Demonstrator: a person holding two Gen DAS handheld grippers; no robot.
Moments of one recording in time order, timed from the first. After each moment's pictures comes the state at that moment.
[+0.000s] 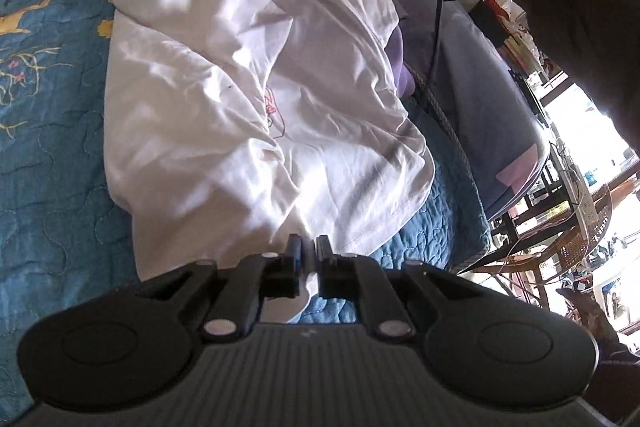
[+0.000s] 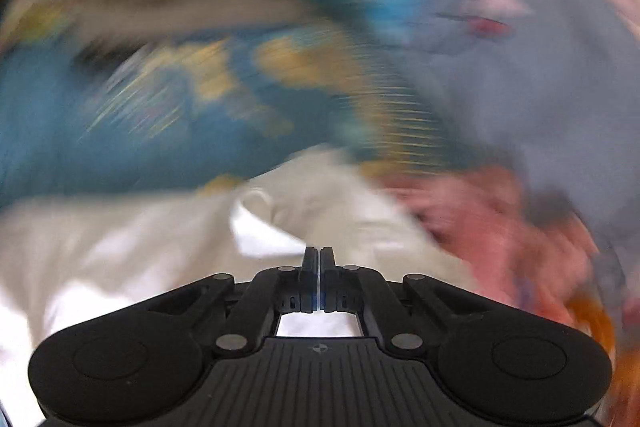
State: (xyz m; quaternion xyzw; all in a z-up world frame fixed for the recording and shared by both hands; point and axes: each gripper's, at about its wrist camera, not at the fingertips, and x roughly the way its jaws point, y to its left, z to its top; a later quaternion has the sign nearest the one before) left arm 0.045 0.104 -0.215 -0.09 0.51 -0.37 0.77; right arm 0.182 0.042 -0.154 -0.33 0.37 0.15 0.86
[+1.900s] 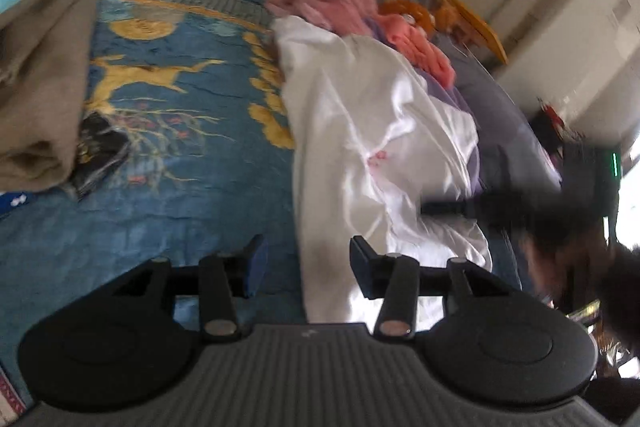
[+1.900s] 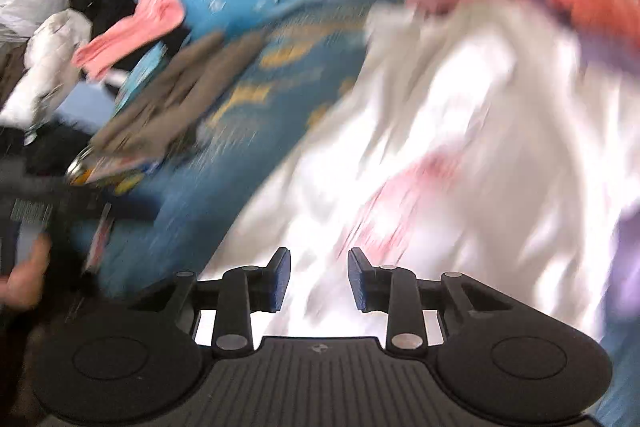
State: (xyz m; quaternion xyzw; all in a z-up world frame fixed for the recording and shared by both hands) left arm 0.054 0.204 -0.192 -0.17 0.44 -0.24 0.85; right arm 0.017 -0.003 -0.212 0.08 0.46 0.19 0.86
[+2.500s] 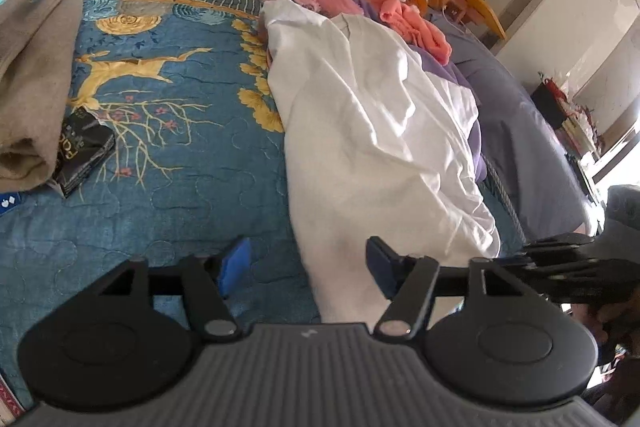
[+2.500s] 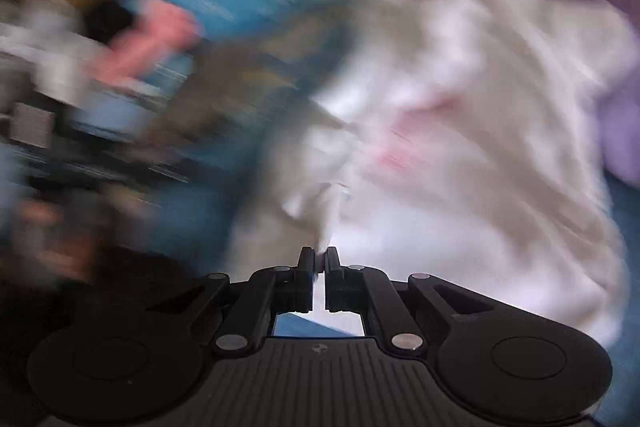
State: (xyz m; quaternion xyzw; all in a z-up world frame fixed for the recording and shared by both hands) left arm 0.049 0.185 -0.196 -0.12 0.45 -0.25 0.85; right arm -0.046 -0.025 -0.220 0.10 0.50 0.10 0.85
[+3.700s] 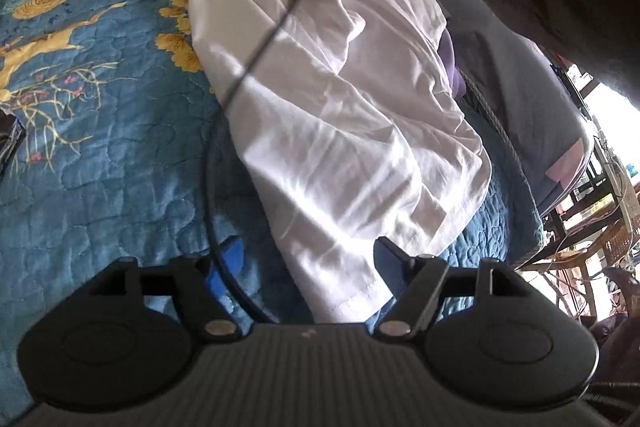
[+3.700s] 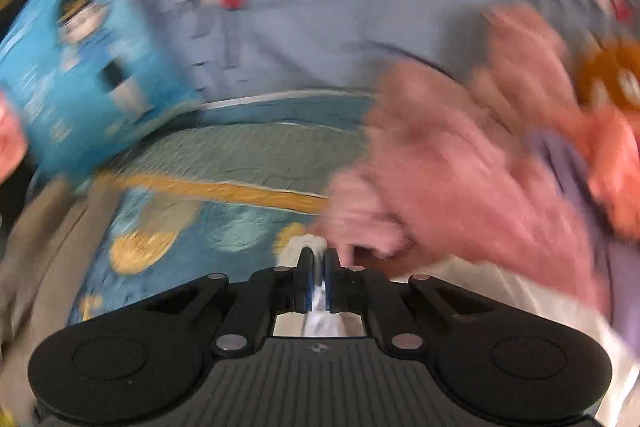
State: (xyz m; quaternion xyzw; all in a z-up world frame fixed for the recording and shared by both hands) left arm 0.050 0.125 -0.220 -0.04 0.50 -0.32 0.80; right arm 0.297 -0.004 -0.183 0.06 0.40 0.00 0.92
